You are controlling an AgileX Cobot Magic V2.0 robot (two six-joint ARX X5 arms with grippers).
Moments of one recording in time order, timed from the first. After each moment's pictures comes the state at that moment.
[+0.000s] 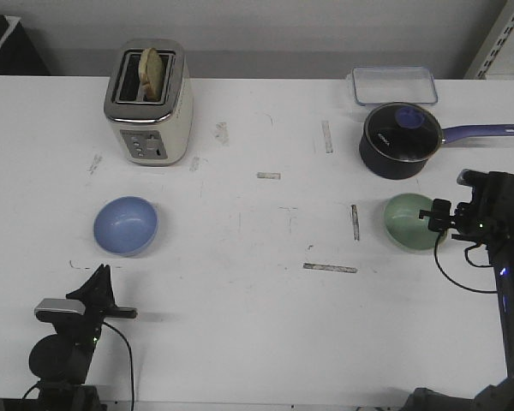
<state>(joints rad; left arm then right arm) -0.03 0.01 0.03 0.04 0.02 -0.07 -0.29 1.43 1.20 -0.75 -0.13 -0.02</state>
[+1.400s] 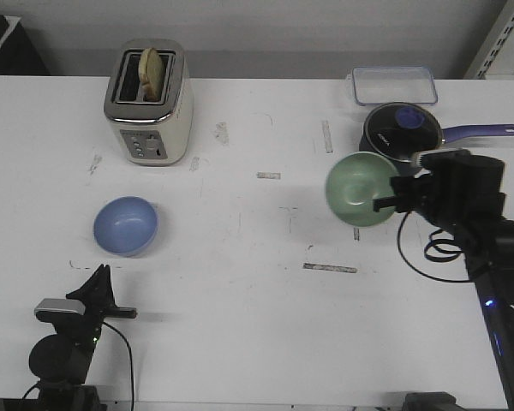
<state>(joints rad) -0.03 0.01 0.03 0.04 0.02 -0.07 0.07 1.26 1.32 -0.70 -0.29 0.01</state>
